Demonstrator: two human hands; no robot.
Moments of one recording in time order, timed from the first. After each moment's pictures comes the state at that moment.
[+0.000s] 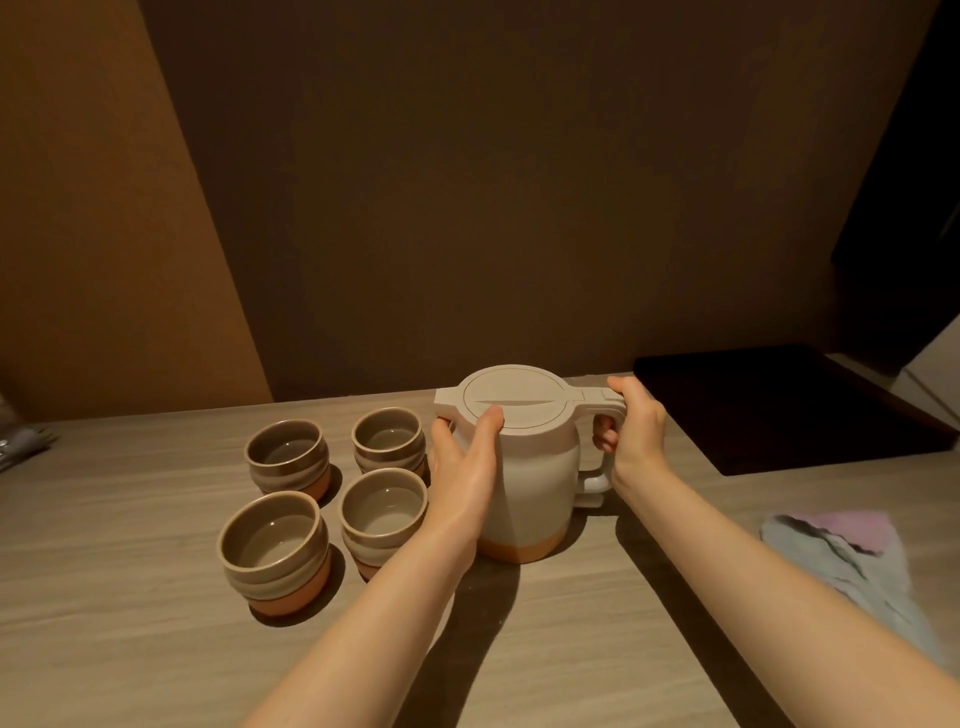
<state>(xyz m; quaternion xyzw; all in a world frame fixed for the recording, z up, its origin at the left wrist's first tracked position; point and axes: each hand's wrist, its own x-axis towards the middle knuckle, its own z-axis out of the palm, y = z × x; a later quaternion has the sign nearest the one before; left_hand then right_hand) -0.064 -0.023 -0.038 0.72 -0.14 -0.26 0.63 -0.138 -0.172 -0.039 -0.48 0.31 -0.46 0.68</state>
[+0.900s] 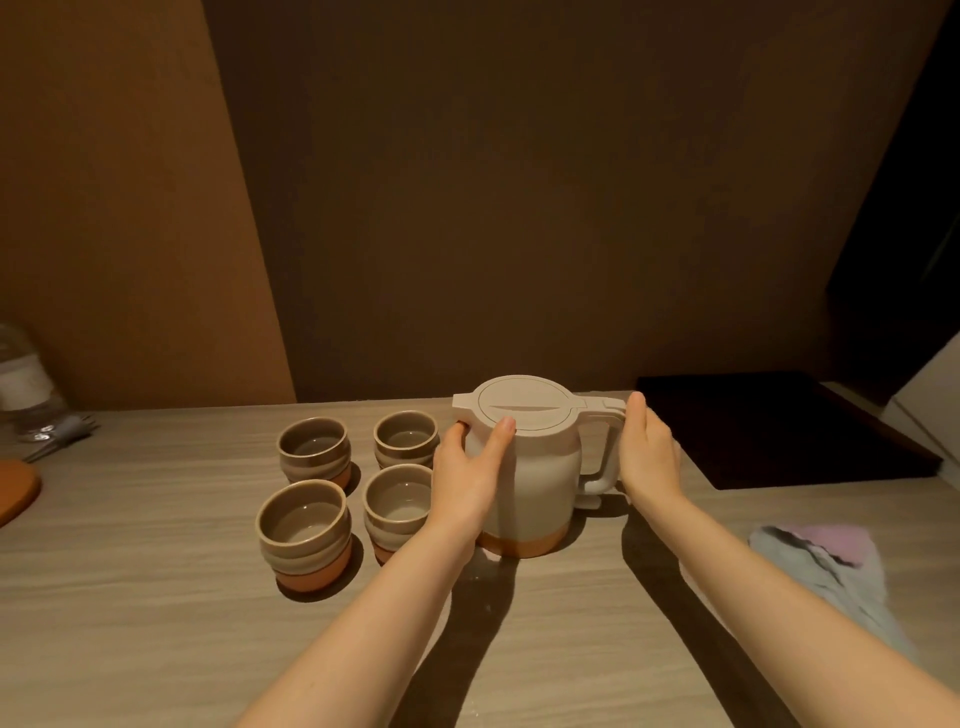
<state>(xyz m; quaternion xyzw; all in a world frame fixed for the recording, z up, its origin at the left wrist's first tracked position) -0.070 -0.003 -0.029 0.73 -0.17 -0.20 0.64 -0.161 -0.163 -0.042 -0.71 0.44 -0.39 0.39</state>
